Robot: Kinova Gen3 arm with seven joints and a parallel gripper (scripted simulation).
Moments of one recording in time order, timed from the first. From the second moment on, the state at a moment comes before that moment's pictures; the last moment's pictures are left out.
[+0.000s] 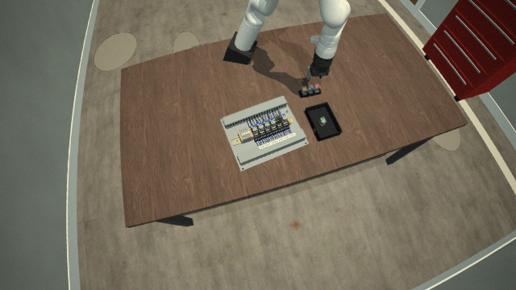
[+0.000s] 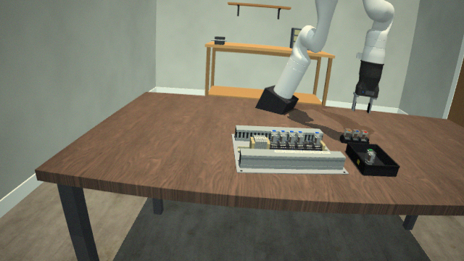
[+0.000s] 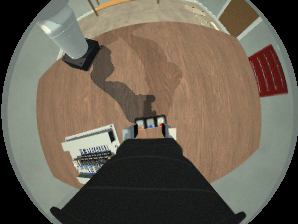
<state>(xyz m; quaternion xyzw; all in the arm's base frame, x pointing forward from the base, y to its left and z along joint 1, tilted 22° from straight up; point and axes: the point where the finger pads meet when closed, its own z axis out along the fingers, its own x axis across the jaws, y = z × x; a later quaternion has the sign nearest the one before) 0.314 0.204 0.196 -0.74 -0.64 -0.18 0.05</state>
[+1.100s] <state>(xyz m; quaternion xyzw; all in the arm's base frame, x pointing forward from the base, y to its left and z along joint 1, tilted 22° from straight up) 0.315 0.204 0.197 -0.63 -0.75 -0.19 0.02</state>
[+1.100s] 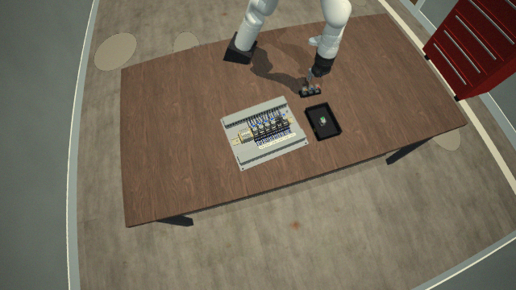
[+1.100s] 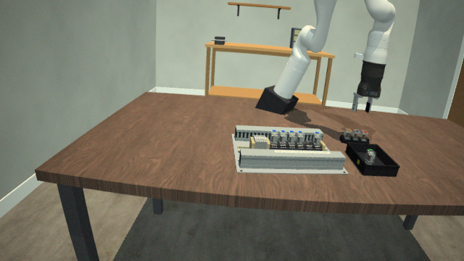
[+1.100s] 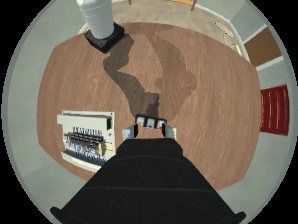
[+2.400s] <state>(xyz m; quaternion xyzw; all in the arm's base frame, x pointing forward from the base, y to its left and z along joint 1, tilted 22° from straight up) 0.314 0.205 0.197 -0.43 -0.88 -0.19 -0.02</state>
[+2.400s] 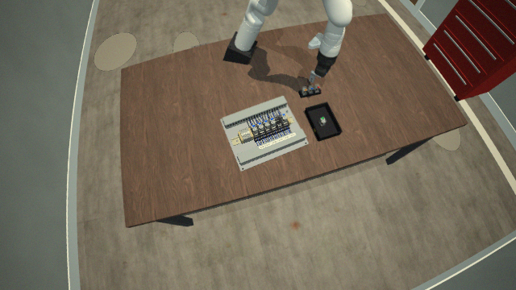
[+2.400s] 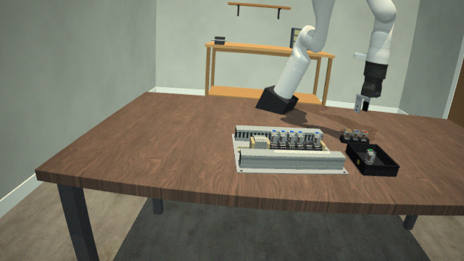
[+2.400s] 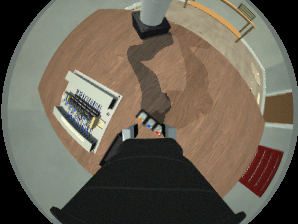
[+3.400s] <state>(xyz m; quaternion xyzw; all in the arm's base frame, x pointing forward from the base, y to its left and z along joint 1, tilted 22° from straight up) 0.315 0.204 0.197 -0.29 -0.94 -0.18 -0.05</state>
